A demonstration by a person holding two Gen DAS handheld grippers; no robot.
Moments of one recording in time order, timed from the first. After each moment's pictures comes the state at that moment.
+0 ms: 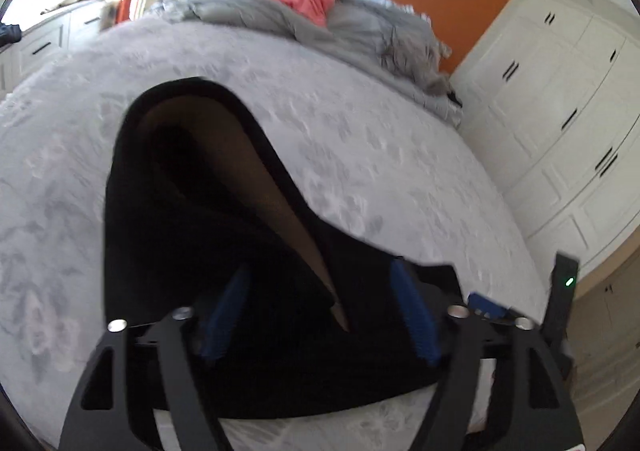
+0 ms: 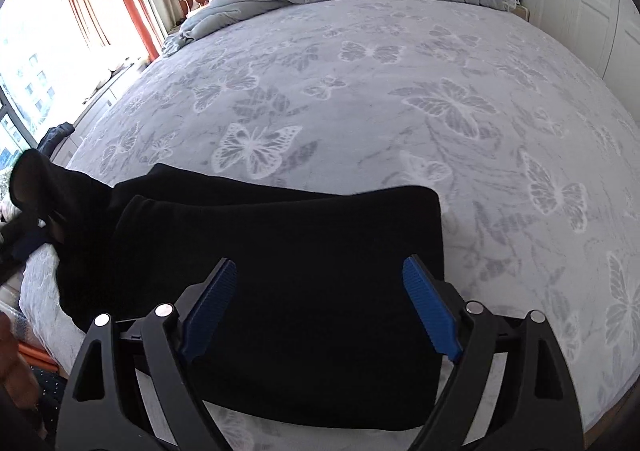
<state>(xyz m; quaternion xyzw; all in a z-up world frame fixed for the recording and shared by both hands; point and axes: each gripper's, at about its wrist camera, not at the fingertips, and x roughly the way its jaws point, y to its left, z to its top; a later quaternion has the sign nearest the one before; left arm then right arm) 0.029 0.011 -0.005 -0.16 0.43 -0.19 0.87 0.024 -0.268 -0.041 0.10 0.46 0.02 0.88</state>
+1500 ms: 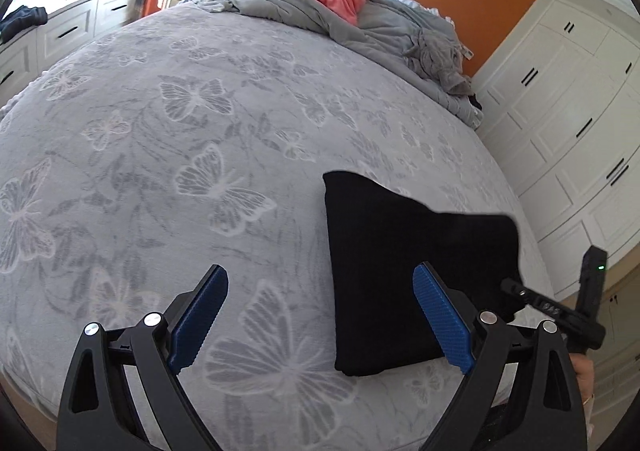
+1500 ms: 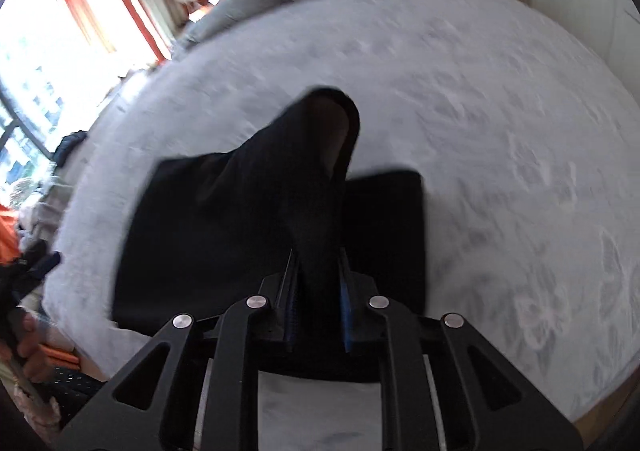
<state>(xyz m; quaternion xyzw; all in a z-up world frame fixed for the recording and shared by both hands) 0.002 0.093 0.001 -0.17 0.43 -0.16 0.87 -0.004 -0.292 -0.041 0.13 0.49 0.01 0.86</state>
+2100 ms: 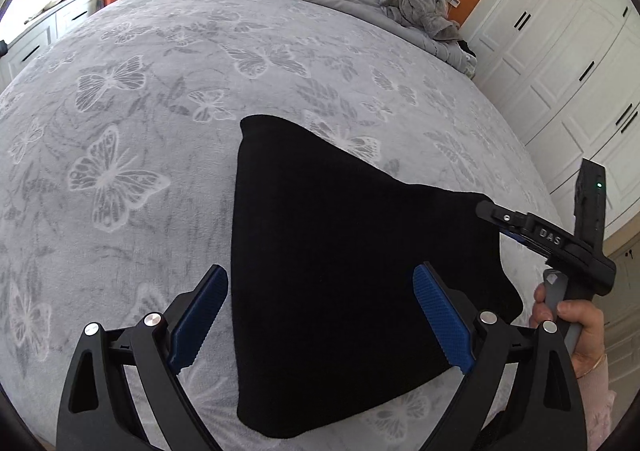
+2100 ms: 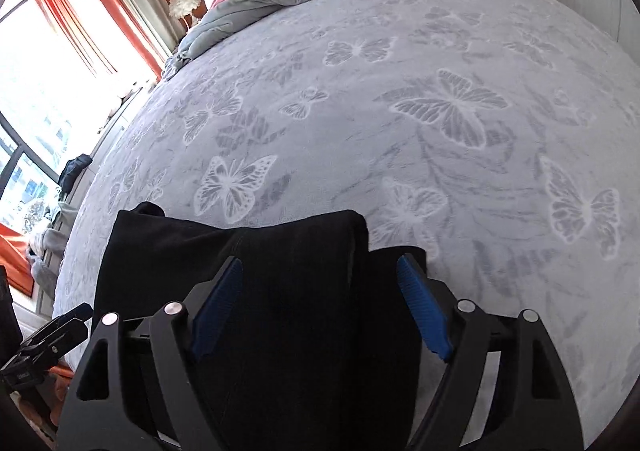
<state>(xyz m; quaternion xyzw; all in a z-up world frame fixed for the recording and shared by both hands) 0.037 -0.016 -0.033 -0.11 0.47 -0.18 0.86 0.078 -0.318 -0.061 0.17 0.46 0.06 0.87</state>
